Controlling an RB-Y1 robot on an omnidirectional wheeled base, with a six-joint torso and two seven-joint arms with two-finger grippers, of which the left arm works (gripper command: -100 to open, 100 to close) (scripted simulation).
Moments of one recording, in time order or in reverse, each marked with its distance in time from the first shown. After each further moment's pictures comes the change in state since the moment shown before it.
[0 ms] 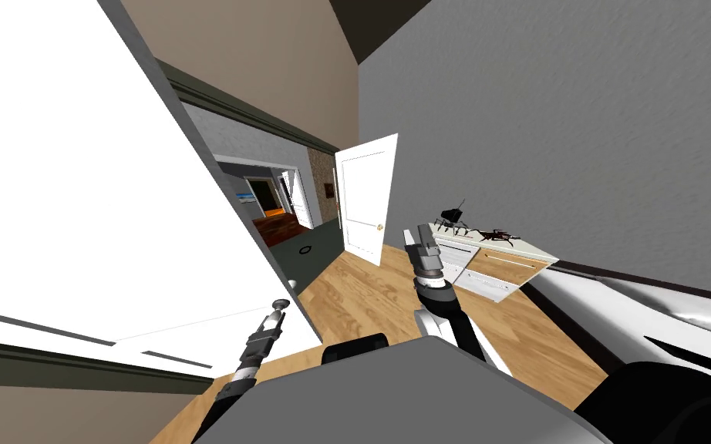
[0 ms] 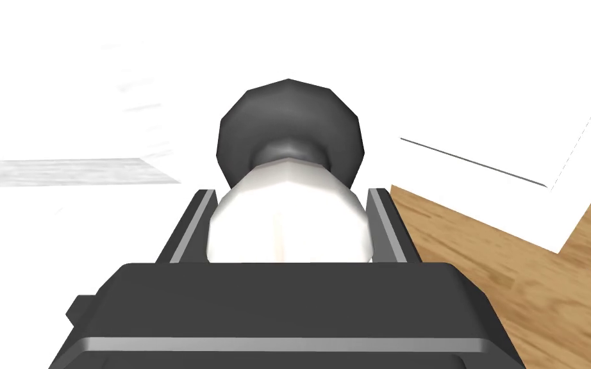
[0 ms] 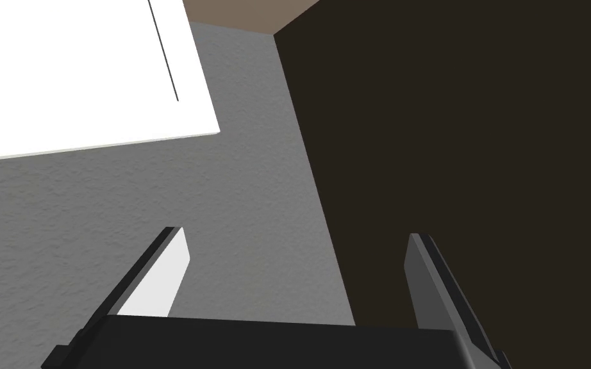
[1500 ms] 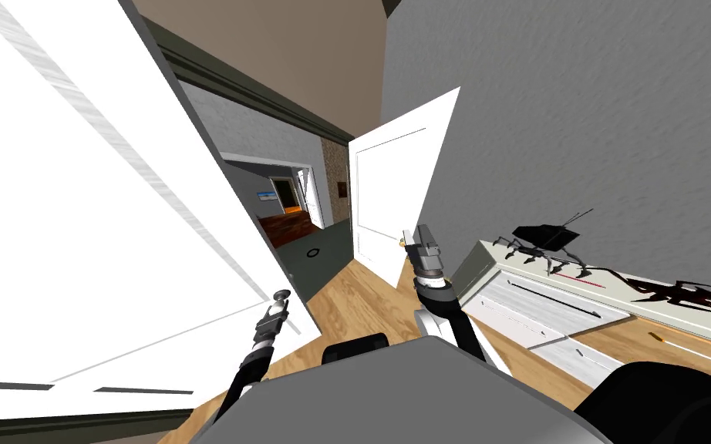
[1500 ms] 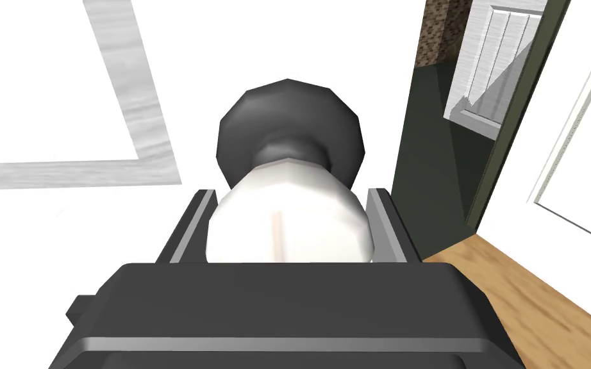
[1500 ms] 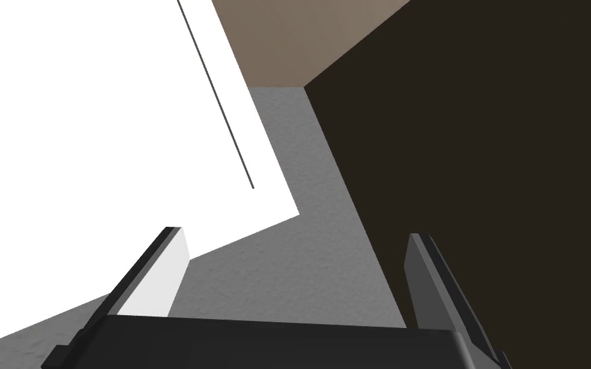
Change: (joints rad) arm -0.081 -0.121 0.144 -0.011 0.085 0.147 -0.170
